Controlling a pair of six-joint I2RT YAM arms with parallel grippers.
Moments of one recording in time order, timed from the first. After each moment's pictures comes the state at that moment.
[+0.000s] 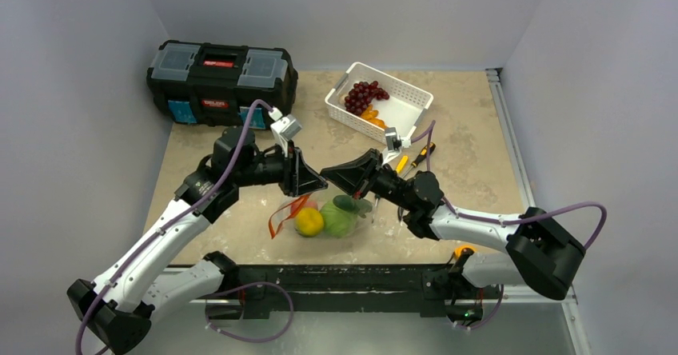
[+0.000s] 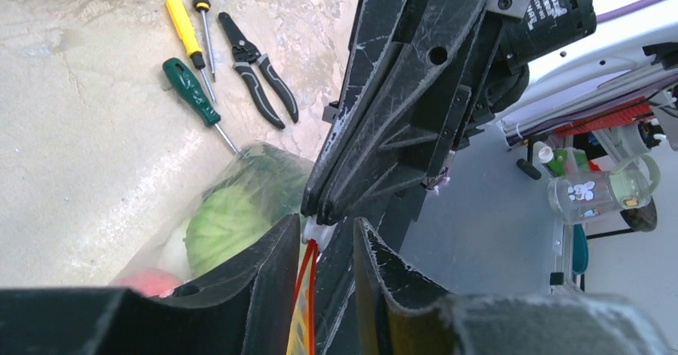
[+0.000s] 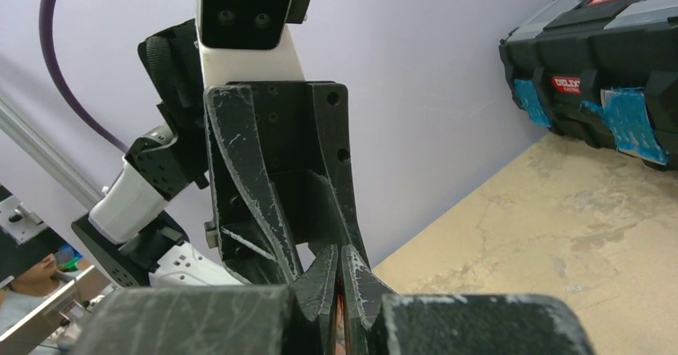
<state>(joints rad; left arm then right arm) -0.59 0.92 0.96 -0.40 0.62 -0.40 0.88 1.27 0.50 1.19 -0.28 0.85</state>
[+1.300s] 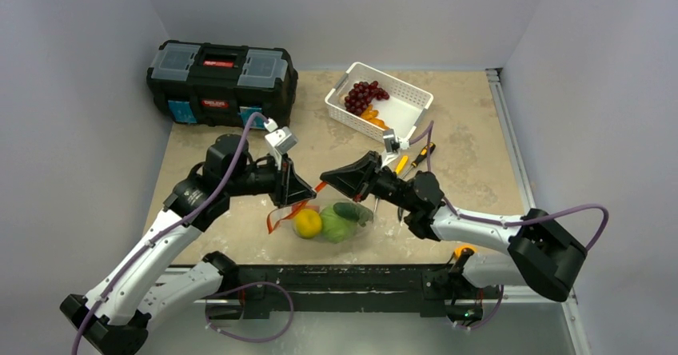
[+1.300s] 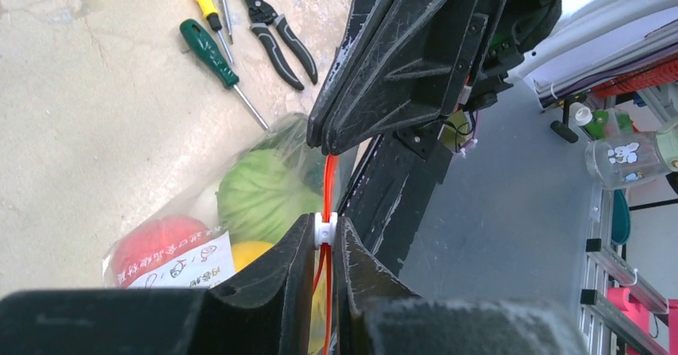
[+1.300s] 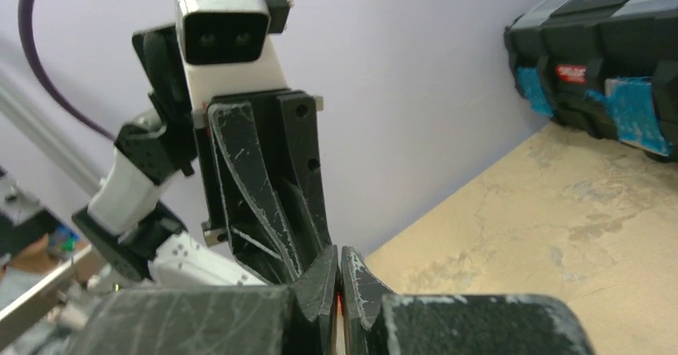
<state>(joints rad) -0.58 0.85 0.95 -0.54 0.61 -0.28 0.88 1.25 0.48 1.17 -0.28 0.83</state>
